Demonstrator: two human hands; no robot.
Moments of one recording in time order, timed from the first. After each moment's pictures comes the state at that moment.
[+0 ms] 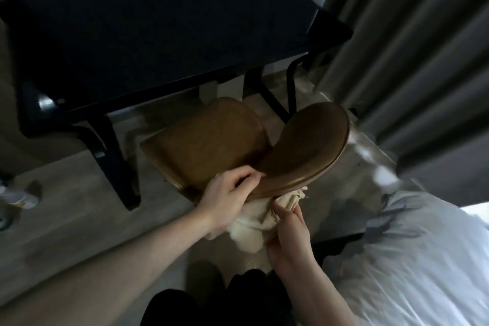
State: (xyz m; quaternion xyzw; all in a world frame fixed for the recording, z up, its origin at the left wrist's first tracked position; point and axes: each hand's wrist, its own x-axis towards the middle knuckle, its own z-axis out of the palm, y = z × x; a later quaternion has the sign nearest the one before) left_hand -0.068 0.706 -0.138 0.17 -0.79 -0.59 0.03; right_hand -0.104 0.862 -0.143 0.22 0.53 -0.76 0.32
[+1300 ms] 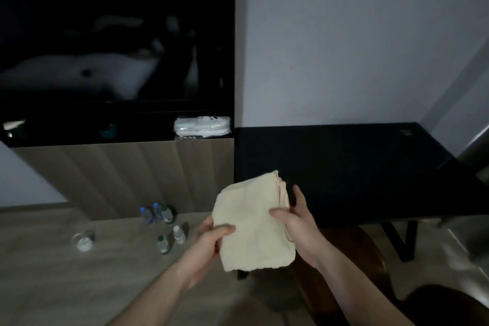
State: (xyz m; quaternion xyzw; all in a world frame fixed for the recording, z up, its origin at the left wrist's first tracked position) left_hand 0.218 0.395 0.132 0.44 -0.44 -0.75 0.22; right_hand 0.004 0.480 0.189 -0.24 0.65 -0.50 0.52
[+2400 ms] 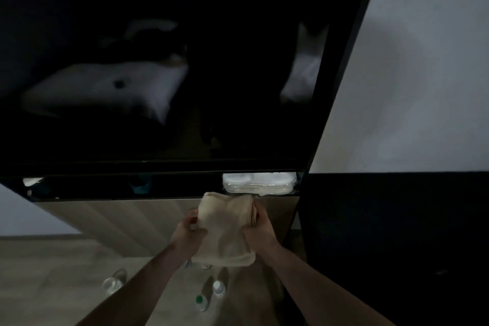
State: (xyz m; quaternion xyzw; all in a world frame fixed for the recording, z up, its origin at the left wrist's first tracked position) left_hand 0.312 -0.078 0.024 0.61 -0.54 -0.52 0.26; right_hand 0.105 0.011 0.080 -0.29 0.68 -0.43 0.53
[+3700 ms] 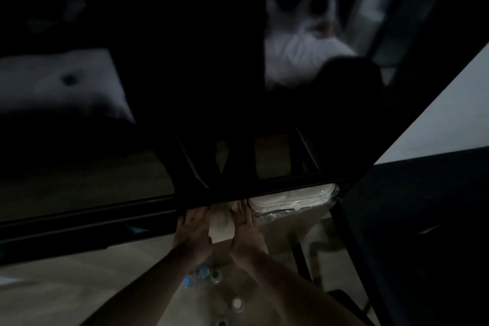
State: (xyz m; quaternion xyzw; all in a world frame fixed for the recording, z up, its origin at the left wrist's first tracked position) left_hand 0.356 -0.270 -0.042 0.46 -0.88 -0.09 -0.09; right_hand 0.216 -0.169 -0.013 -0.49 0.79 -0.20 0.30
